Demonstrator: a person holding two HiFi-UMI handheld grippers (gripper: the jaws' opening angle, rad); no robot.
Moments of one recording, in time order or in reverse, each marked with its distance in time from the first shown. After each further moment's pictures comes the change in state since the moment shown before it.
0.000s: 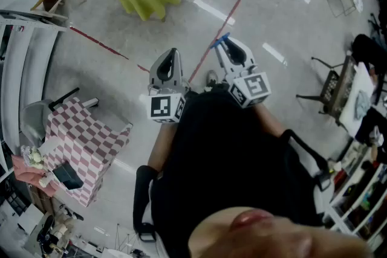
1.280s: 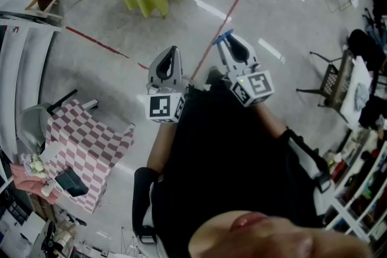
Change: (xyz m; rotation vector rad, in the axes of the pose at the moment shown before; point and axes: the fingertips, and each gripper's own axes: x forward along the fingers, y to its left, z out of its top) left arm -0.030 0.059 -0.003 -0.019 -0.008 -0.050; right arm 0.030 0.053 -0.005 0.005 -0.010 -0.052
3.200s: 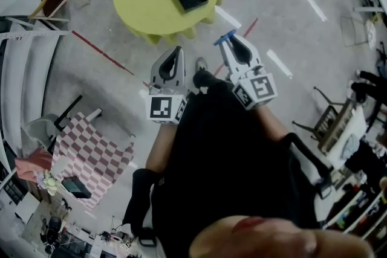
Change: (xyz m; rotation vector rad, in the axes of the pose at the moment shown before) left arm 0.277 0.114 0.051 -0.017 0.049 0.080; right arm 0.267 -0.162 0.066 0.048 0.050 0.115
